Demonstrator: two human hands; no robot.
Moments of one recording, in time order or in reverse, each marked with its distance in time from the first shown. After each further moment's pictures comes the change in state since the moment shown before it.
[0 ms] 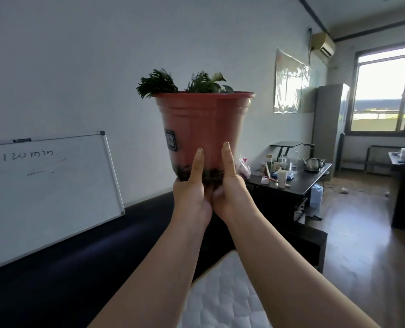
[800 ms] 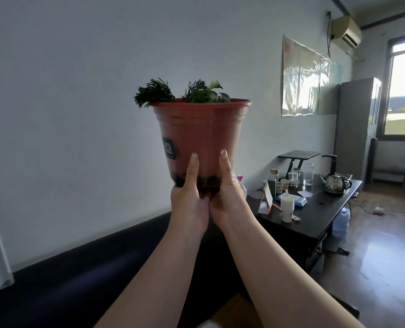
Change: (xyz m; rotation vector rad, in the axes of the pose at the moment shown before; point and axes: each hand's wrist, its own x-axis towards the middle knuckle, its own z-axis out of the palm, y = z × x) left_hand 0.343 -0.296 0.151 0.034 -0.017 0.059; right_hand 0.400 -0.153 -0.229 0.038 -0.009 0.052
